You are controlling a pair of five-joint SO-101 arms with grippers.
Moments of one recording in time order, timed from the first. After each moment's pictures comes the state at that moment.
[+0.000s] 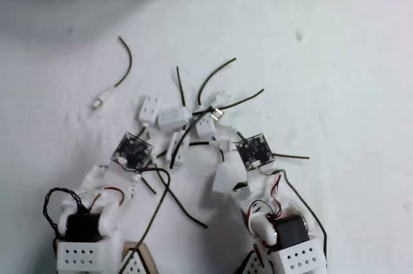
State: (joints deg) left arm -5.1 -104.2 97.1 73.2 -29.1; right arm -20.2 -102.5 96.1 73.1 5.0
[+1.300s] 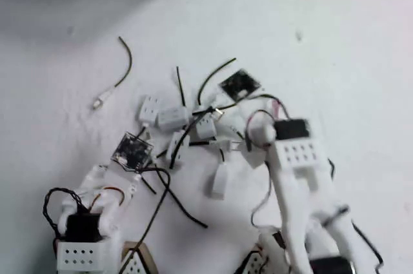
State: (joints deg) left arm -5.1 -104.2 97.1 73.2 -29.1; right arm -12.7 -26.2 43.3 69.7 29.7
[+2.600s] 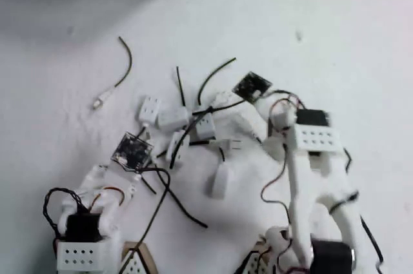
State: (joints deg) left arm -5.1 -104.2 97.1 73.2 -29.1; right arm 0.8 -24.2 41.4 65.5 53.5
